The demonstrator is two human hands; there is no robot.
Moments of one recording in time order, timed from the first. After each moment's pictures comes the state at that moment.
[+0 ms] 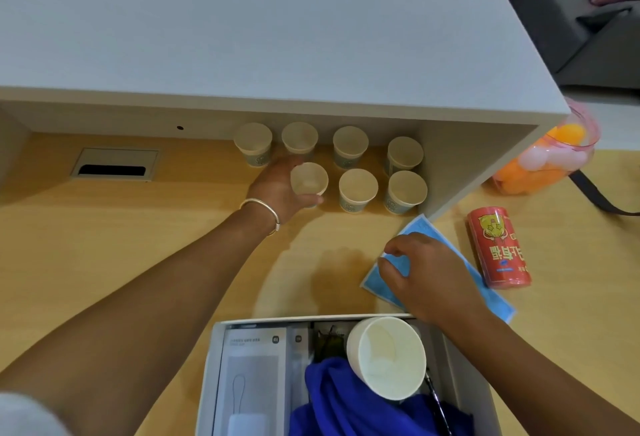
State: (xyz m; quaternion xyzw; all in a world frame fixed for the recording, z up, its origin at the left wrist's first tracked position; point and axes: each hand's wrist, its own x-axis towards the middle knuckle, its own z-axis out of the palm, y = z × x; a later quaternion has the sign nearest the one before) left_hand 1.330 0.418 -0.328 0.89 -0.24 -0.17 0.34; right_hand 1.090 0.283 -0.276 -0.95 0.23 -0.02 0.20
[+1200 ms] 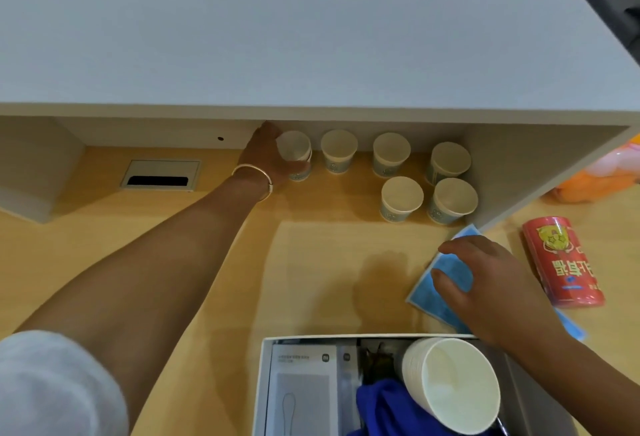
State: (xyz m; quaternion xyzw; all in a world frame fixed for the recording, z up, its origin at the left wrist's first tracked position) left_hand 1.421 0.455 -0.309 0.92 -0.16 -0.11 0.35; right_hand 1.094 0.285 -0.271 -0.95 0.24 -0.03 0.19
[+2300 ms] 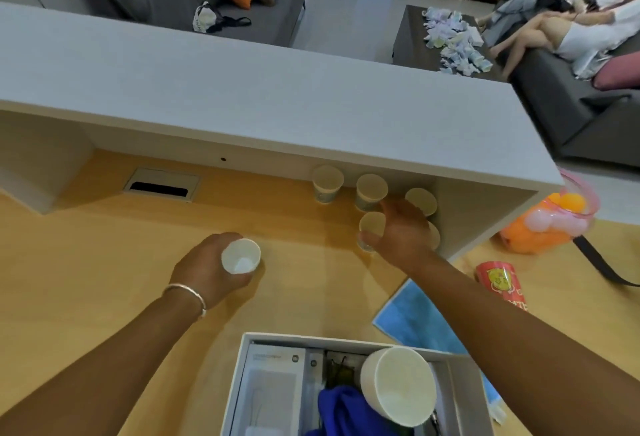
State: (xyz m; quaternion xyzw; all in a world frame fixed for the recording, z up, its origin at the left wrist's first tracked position) left_hand 1.296 0.582 -0.316 0.93 -0.13 -0.14 0.32; right_hand 1.215 0.253 -0.294 -0.98 0.20 0.00 0.07
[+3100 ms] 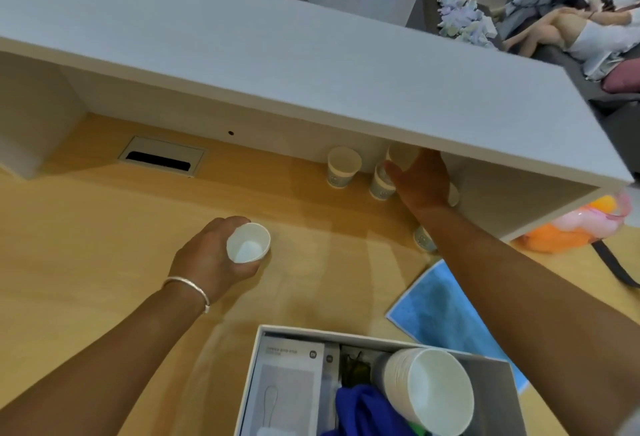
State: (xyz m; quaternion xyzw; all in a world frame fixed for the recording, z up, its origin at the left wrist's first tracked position) left_hand 1.293 0.592 -0.336 0.93 -0.13 -0.10 0.33; right_hand 1.283 0.242 -0.283 -0.90 0.31 -0.15 0.25
